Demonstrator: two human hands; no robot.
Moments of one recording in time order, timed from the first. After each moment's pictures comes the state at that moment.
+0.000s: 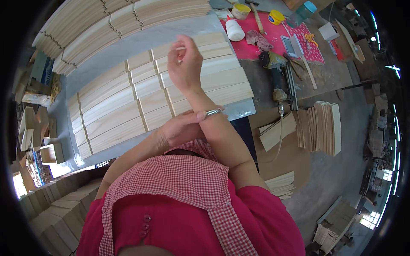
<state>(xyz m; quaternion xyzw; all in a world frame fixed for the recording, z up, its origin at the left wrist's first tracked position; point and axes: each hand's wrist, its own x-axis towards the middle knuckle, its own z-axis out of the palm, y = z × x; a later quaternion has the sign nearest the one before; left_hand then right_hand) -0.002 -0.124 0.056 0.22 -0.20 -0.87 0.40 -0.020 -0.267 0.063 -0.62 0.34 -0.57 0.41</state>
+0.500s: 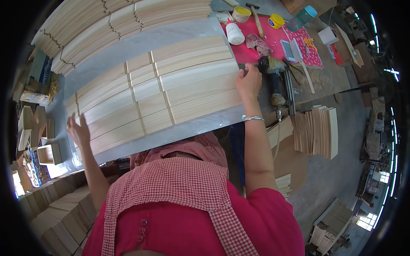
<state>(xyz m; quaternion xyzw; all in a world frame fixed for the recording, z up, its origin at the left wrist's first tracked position) 0.301 0.010 0.009 0.93 -0.29 0.21 0.12 -0.207 -0.344 -0.008 -0.73 0.60 -0.31 0.11</state>
